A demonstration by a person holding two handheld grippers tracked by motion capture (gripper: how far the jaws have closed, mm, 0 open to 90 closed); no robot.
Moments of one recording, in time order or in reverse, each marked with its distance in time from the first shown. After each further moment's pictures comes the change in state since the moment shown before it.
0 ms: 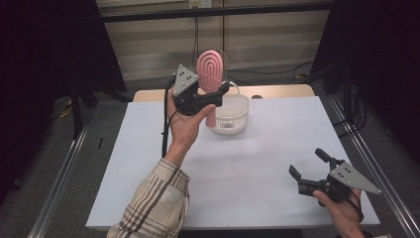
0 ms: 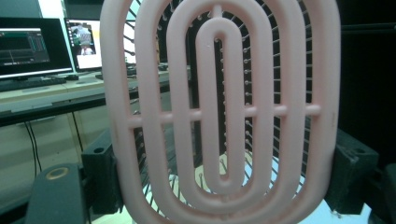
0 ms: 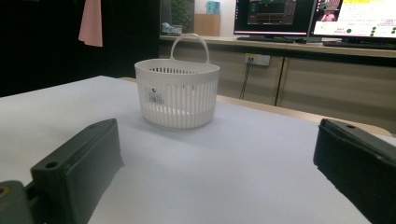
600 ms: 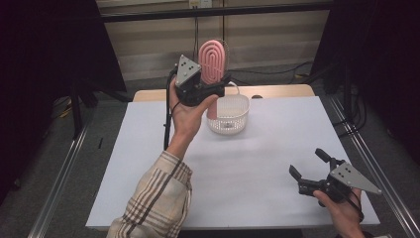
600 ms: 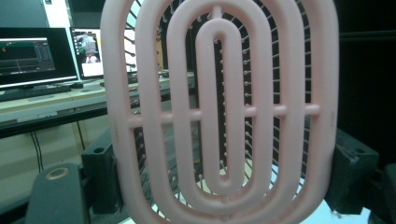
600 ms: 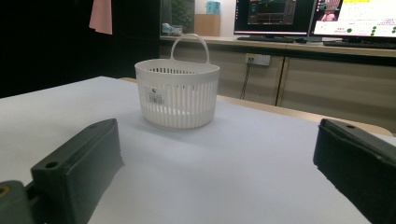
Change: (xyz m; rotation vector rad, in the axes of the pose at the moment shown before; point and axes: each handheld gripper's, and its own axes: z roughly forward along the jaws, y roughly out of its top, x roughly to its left) left arm 0.003 0.013 0.013 -0.019 0.008 0.007; right arm -0.001 0.000 0.000 0.000 -0.001 0.002
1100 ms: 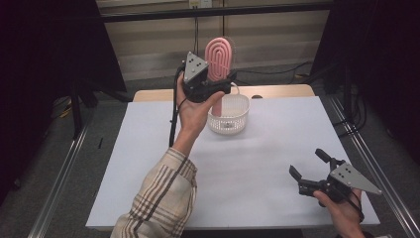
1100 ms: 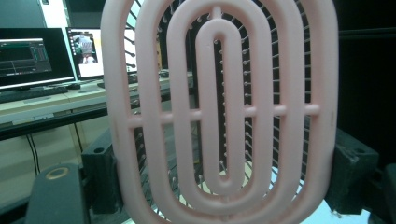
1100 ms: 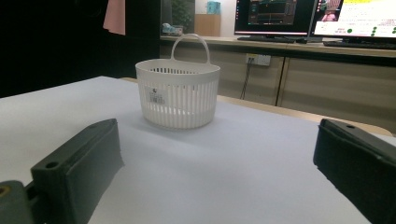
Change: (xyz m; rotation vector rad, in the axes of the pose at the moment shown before) left arm -0.003 -0.001 0.019 0.003 0.003 0.006; right arm 0.000 0.000 -0.001 -0.003 -0.001 0.000
